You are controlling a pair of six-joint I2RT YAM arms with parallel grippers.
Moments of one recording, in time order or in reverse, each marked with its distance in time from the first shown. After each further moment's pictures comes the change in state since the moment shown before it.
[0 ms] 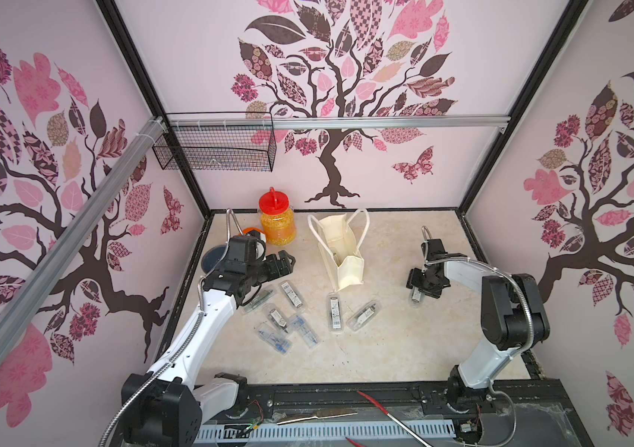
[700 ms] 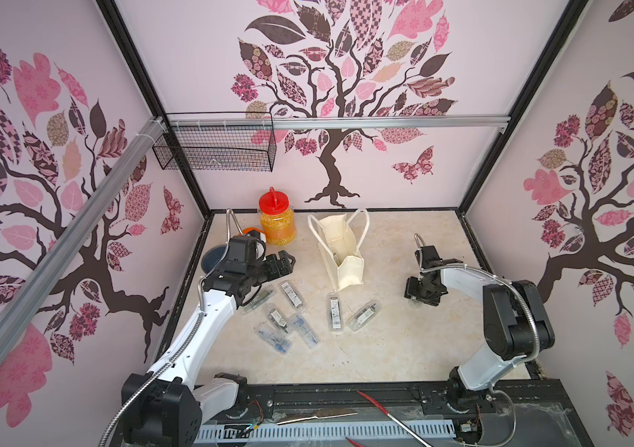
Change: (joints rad) left arm 0.000 -0.001 -0.010 0.010 0.000 0.000; right arm 0.062 -0.072 -0.087 -0.038 0.042 0.008
